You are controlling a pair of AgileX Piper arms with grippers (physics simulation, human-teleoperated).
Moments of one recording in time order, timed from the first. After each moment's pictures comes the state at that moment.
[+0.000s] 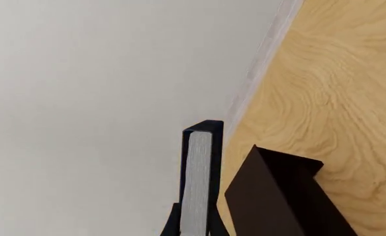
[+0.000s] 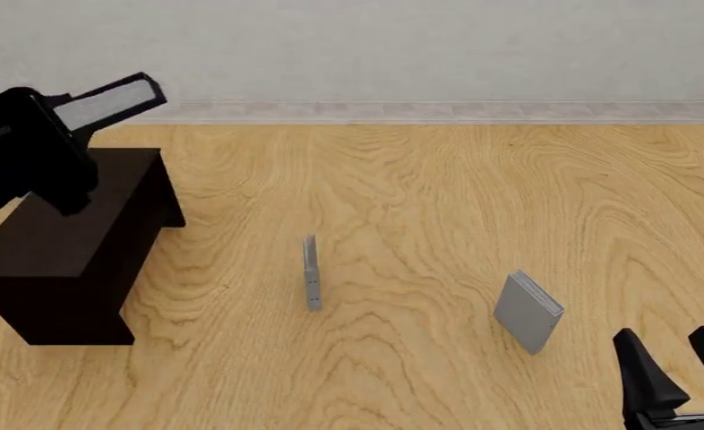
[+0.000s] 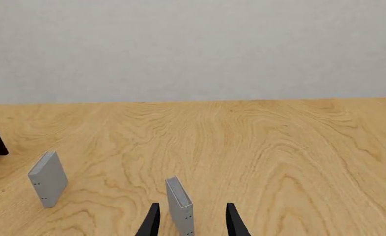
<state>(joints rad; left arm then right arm) -0.01 1.09 -0.83 -0.05 1.22 0.06 0.00 0.00 0.05 0.05</state>
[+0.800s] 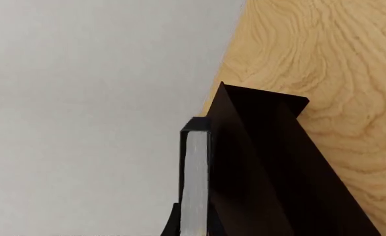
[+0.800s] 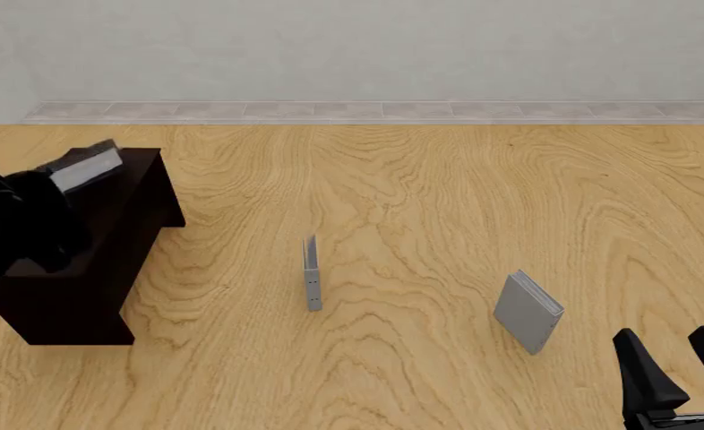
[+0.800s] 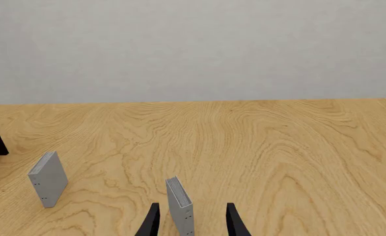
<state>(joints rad) 0.19 1.23 -0.60 -0.32 1.29 0.06 0.00 0.00 0.05 0.05</state>
